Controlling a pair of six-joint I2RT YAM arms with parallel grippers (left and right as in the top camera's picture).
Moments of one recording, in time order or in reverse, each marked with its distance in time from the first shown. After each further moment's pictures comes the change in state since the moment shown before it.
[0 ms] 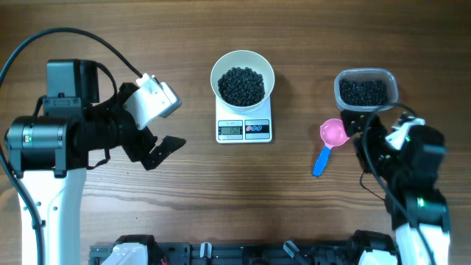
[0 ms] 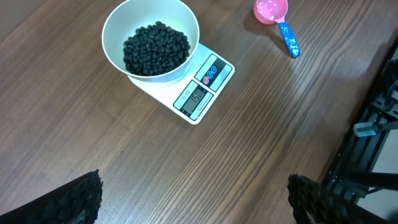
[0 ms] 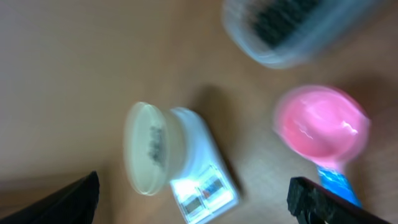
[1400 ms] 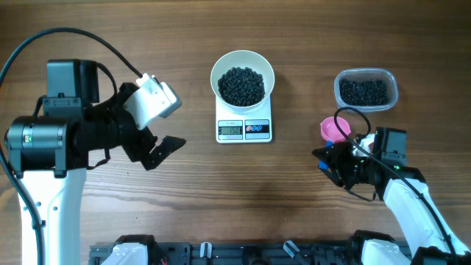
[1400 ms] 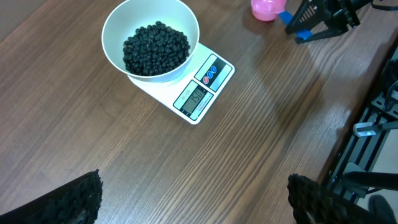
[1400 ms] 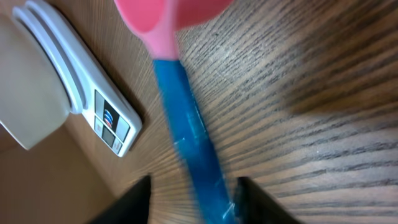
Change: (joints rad) left arm 0.000 0.000 0.000 0.000 0.000 0.000; right arm 0.000 0.496 -0.160 0.030 -0.266 -0.131
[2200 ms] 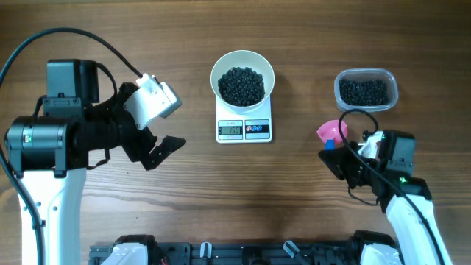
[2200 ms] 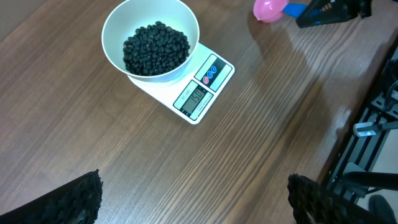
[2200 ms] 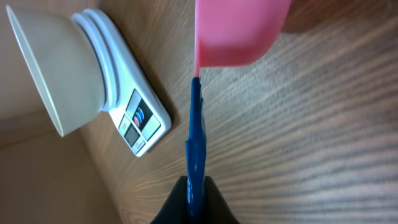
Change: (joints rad) left arm 0.000 0.000 0.000 0.000 0.000 0.000; right arm 0.000 -0.166 0.000 -0.019 0.022 -0.007
